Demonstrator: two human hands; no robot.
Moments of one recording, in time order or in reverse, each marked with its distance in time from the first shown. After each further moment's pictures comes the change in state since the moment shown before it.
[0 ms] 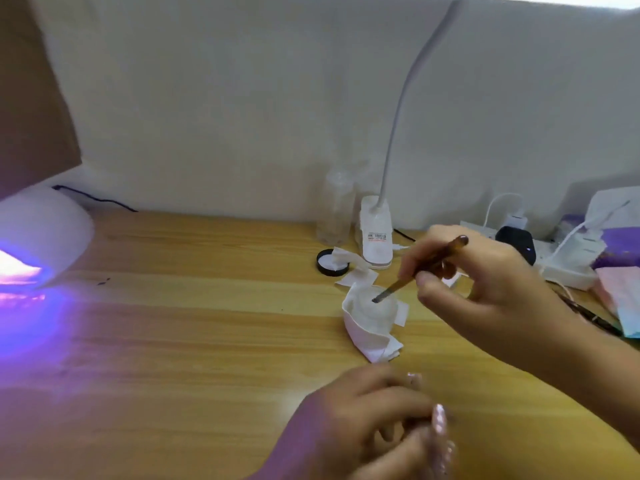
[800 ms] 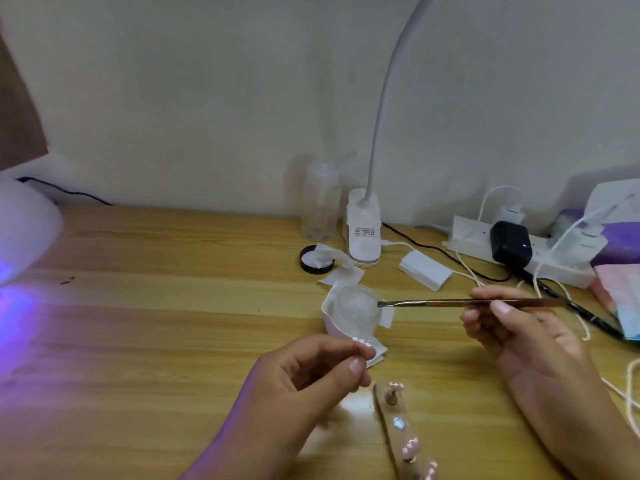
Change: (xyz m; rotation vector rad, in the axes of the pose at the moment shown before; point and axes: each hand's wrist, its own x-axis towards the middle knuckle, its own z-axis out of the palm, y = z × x) left_hand -0.025 0.010 0.002 -0.599 0.195 -0.427; right_hand -0.074 0.061 0.021 0.989 0.470 0.584
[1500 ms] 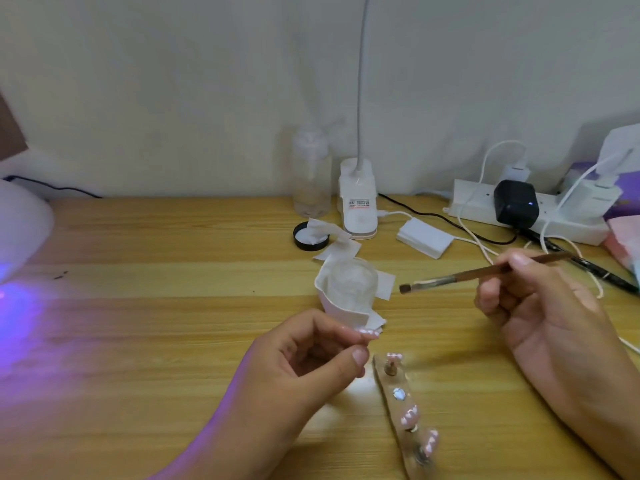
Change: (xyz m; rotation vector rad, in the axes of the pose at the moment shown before) left_hand -0.002 -0.005 0.002 0.090 -0.029 -0.004; right_hand 0.000 0.002 -0.003 0.211 0.031 0.095
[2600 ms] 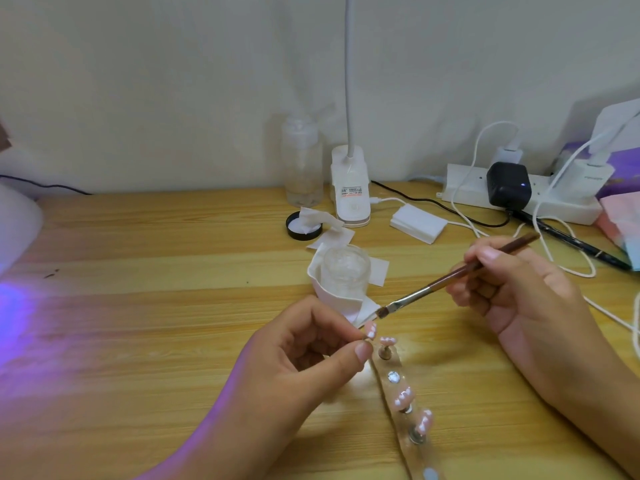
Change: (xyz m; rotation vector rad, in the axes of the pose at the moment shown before) left_hand -0.004 -0.001 0.001 0.073 -0.041 0.010; right_hand -0.007 0.000 0.011 -0.130 -0.084 -0.017
